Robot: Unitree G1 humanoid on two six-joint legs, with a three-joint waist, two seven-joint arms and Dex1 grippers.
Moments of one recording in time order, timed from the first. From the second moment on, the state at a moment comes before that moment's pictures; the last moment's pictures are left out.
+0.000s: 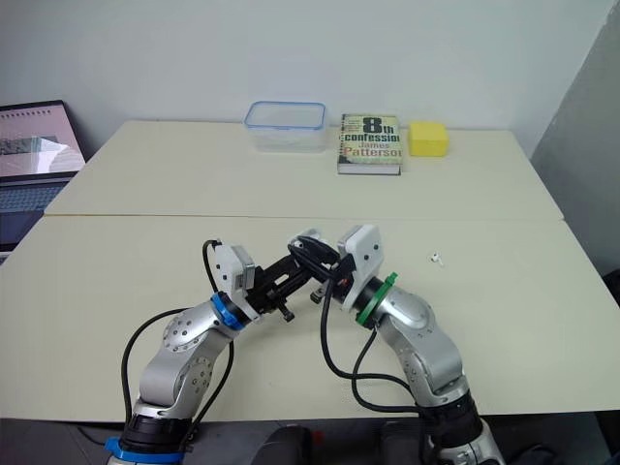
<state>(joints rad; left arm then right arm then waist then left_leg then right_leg) -0.19 0.28 -0.03 -0.19 -0.39 0.13 -0.73 -0.32 -0.05 0.27 -0.31 0.31 0.35 0.49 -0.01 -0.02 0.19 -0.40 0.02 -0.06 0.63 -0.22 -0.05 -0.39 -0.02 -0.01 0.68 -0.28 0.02</state>
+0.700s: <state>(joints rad) -0.19 0.29 -0.03 -0.18 -0.39 0.13 -0.73 -0.19 -0.41 -0.03 -0.63 0.43 0.50 0.52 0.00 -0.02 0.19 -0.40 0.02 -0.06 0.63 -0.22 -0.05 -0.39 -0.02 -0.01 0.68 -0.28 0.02</state>
